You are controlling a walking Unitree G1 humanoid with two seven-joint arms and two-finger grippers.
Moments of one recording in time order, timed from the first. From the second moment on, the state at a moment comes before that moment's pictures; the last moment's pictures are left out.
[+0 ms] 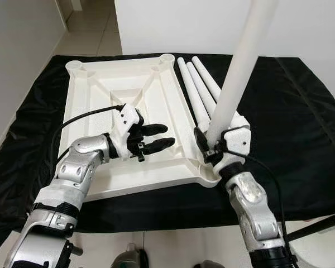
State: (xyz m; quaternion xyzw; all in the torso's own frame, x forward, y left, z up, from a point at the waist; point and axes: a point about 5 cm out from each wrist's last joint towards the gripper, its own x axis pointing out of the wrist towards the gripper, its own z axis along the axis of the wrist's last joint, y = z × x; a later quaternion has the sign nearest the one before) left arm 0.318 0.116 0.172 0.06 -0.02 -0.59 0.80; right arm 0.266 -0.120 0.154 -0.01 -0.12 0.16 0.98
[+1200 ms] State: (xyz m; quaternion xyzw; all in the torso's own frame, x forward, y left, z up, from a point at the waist) left arm 0.312 0.114 0.169 0.05 -0.02 -0.59 0.80; right arm 0.246 -0.130 0.127 -0.03 -0.14 0.20 0.97
